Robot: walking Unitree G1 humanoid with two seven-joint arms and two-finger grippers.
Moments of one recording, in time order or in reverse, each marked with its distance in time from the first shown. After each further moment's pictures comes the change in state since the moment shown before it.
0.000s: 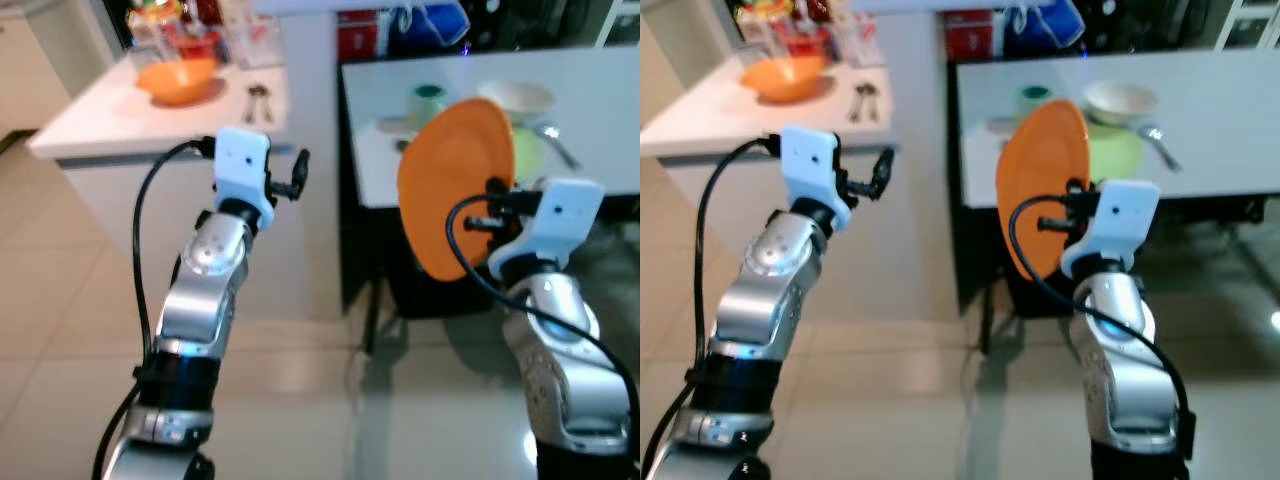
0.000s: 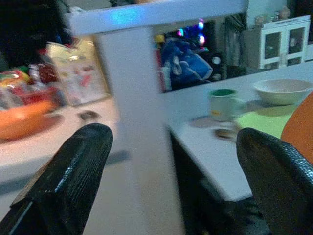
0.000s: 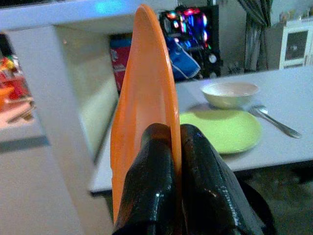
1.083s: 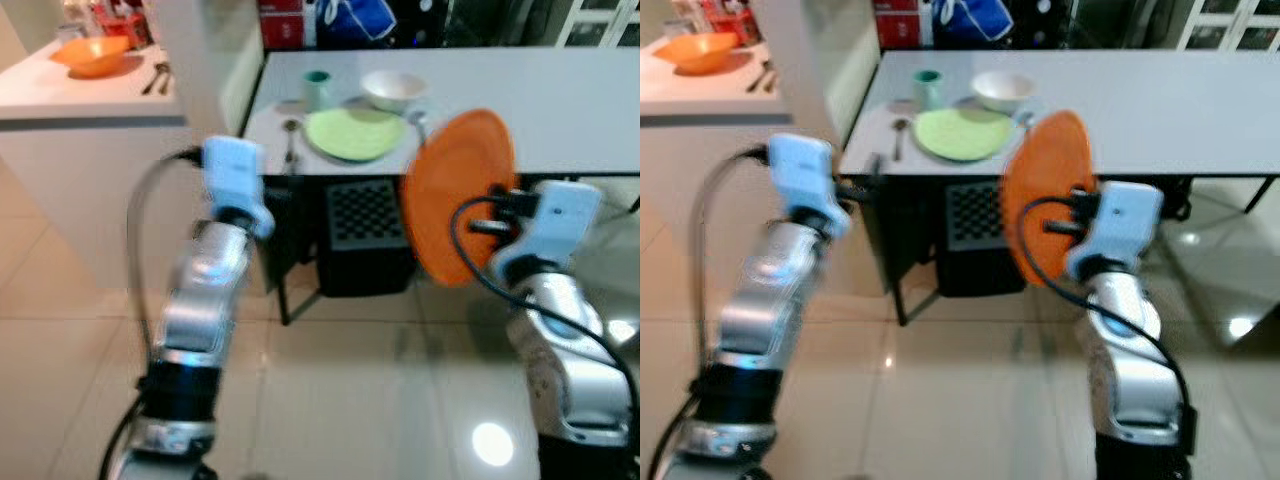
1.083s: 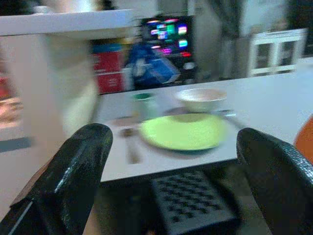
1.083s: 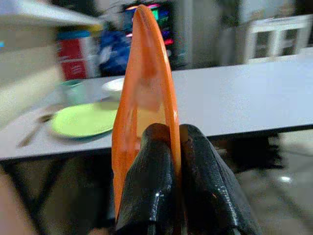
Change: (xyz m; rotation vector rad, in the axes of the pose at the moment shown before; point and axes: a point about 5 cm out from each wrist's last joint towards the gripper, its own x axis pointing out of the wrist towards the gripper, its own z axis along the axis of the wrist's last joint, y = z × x) left arm -0.004 -0.003 -0.003 -0.017 0.002 0.032; right arm 0.005 -0.012 -0.006 -0.002 0.023 -0.050
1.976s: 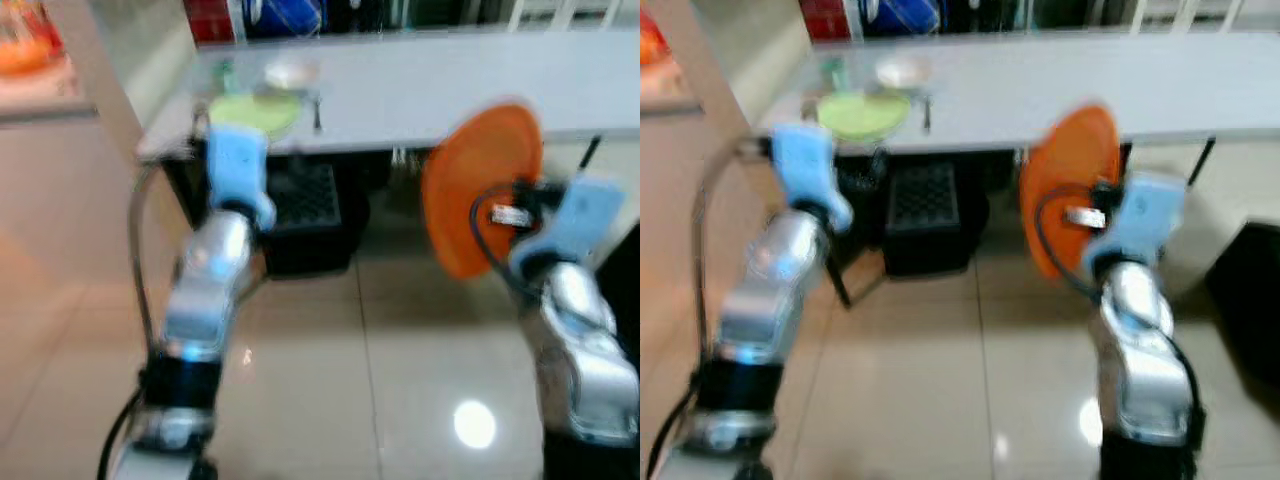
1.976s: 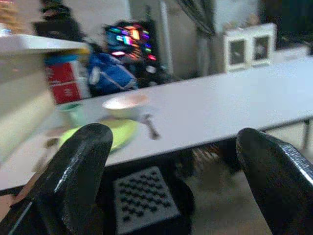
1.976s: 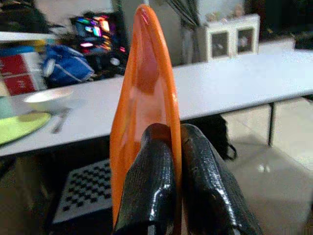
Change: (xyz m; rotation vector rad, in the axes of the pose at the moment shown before) left arm 0.005 0.001 0.004 0.030 -0.003 -0.004; right arm 0.003 -0.011 0.003 0.026 -0.007 -0.082
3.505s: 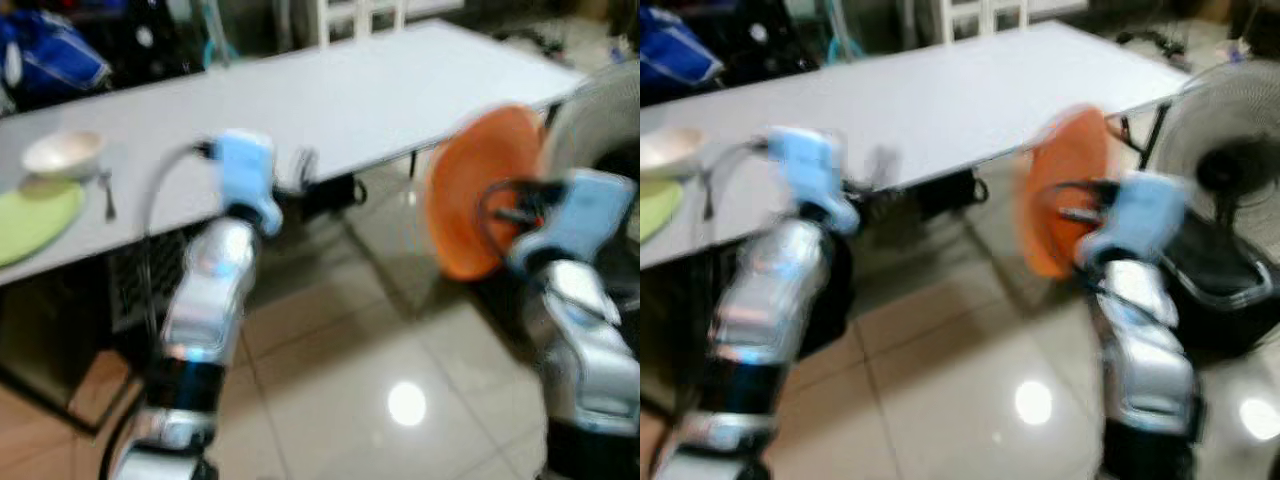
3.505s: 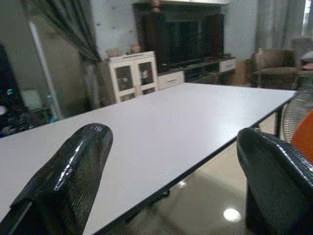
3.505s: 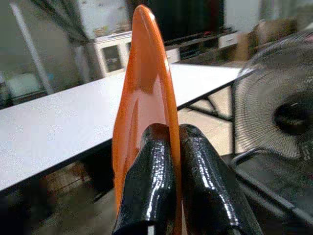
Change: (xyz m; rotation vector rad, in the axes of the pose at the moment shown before) left arm -0.001 -0.002 0.000 -0.027 -0.045 -0.041; right arm 0.006 -0.002 0.002 0.020 0.014 0.004
